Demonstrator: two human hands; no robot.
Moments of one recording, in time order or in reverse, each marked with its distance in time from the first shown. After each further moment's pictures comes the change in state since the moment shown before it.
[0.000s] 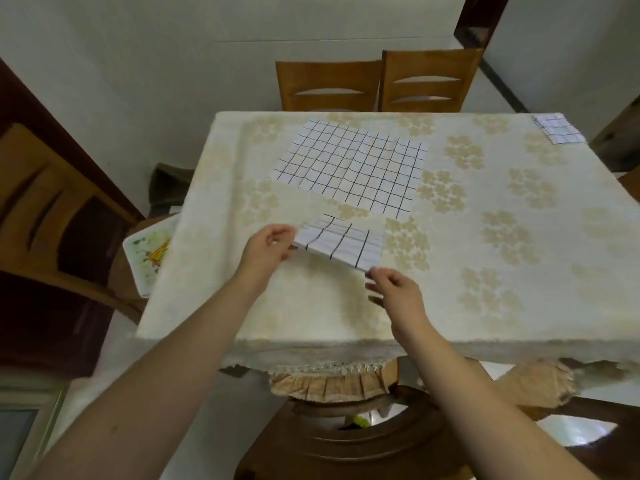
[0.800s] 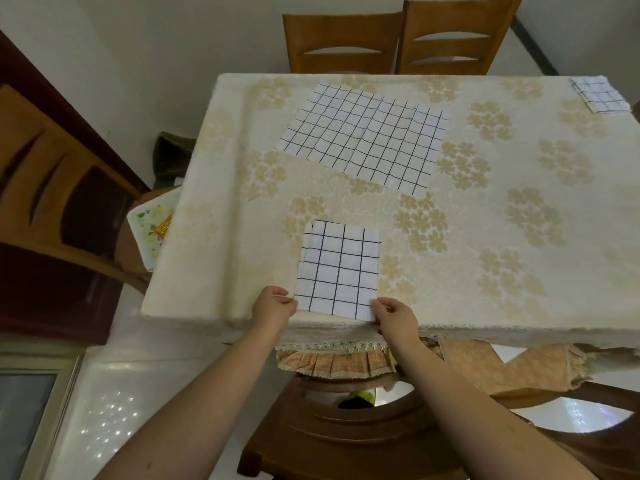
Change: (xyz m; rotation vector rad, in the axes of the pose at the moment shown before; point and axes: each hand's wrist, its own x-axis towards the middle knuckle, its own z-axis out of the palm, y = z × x) left_hand -0.057 -0.138 -0.017 0.357 0.180 -0.438; right_hand 0.016 0.107 -0.003 -0.433 0.048 0.230
